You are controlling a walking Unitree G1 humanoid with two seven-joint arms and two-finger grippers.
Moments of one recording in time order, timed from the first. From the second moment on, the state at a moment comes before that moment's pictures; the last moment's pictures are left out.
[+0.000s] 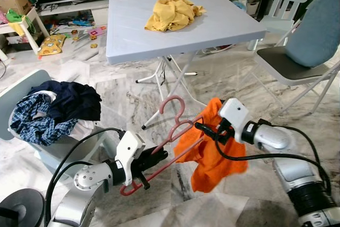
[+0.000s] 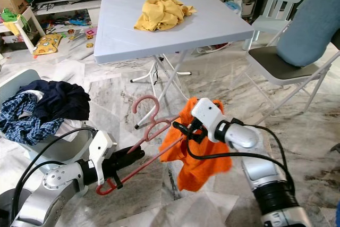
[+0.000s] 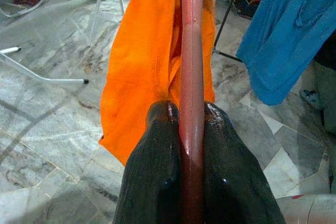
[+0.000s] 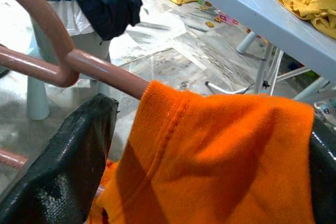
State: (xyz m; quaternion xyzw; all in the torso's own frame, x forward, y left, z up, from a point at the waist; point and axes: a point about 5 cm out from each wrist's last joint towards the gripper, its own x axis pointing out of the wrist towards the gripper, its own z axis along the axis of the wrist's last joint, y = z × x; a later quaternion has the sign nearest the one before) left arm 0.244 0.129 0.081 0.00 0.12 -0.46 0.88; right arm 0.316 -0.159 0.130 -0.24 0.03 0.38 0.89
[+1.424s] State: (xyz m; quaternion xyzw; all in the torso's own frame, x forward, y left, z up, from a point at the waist) left arm 0.252 0.132 0.087 0.03 0.10 -0.46 0.88; right arm 0.332 -0.177 0.149 -0.26 -0.01 0.32 0.91
